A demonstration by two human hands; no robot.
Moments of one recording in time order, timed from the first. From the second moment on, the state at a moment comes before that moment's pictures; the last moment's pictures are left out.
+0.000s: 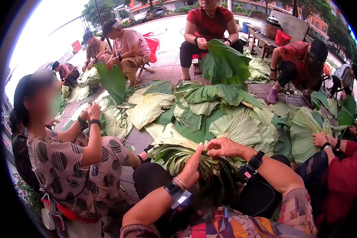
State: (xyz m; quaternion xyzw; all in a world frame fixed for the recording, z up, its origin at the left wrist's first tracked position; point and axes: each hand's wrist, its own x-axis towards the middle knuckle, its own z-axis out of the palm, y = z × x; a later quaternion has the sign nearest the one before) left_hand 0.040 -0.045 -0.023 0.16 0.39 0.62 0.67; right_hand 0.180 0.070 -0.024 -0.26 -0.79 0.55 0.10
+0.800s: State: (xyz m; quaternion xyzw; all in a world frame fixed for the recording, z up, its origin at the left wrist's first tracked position) left_hand 0.033 -0.047 -0.033 0.18 0.42 0.55 0.69; right_hand 0.223 0.143 0.003 -0.46 -0.73 0.14 0.49
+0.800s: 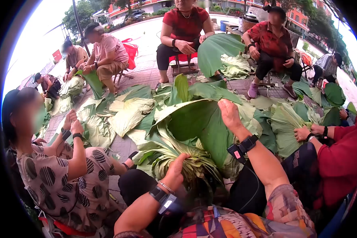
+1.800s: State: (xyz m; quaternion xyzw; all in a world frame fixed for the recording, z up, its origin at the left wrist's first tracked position) left_hand 0.029 -0.028 -0.053 0.07 0.39 0.52 0.75; right_hand 0.190 0.082 -0.031 -0.27 -0.74 0.62 0.04
